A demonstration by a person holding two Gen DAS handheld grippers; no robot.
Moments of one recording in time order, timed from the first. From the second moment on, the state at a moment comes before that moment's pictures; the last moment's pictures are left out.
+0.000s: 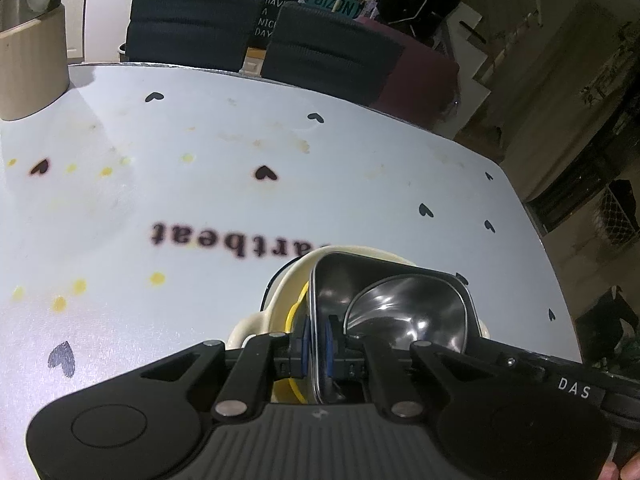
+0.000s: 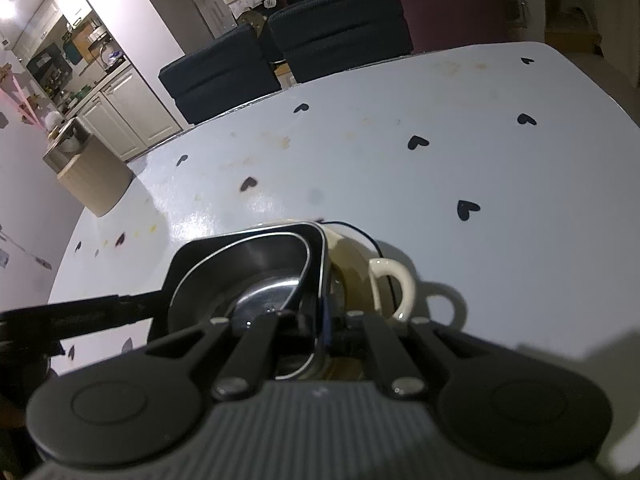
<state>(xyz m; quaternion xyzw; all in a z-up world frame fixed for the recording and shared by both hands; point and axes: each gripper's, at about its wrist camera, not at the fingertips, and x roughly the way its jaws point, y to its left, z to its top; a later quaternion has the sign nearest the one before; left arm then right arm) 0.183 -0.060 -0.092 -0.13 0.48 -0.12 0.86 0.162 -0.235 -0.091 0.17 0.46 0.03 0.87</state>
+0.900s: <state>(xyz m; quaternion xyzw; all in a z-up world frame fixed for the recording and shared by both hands) 0.183 -0.059 -0.094 -0.12 0.49 -0.12 0.85 0.164 -0.236 -0.087 0.18 0.47 0.04 0.87</state>
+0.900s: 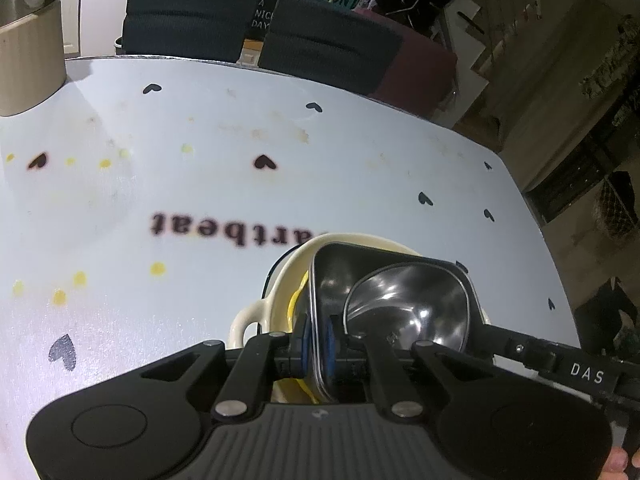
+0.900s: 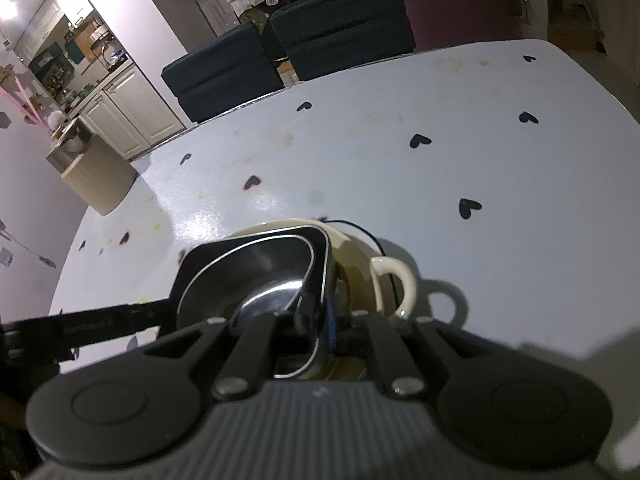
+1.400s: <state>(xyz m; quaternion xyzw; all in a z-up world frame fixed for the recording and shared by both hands) 0.181 -0.058 -0.092 -0.12 0.49 -0.13 0.85 0.161 -0.236 -0.087 0.18 0.46 0.04 0.87</state>
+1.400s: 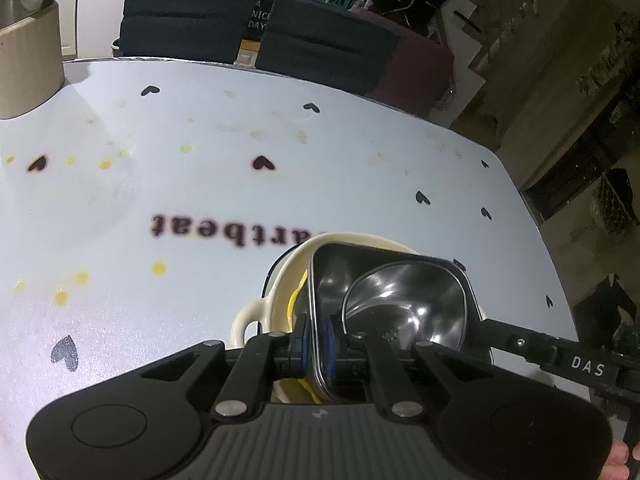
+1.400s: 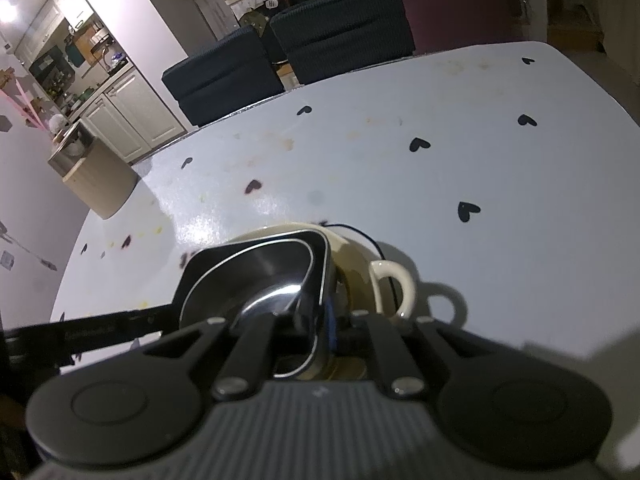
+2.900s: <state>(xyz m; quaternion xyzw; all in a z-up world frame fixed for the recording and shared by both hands) 0.099 -0.038 0.019 -0.08 0.35 -0.12 0.93 0.087 -0.241 0.000 0.11 0.31 0.03 0.94</state>
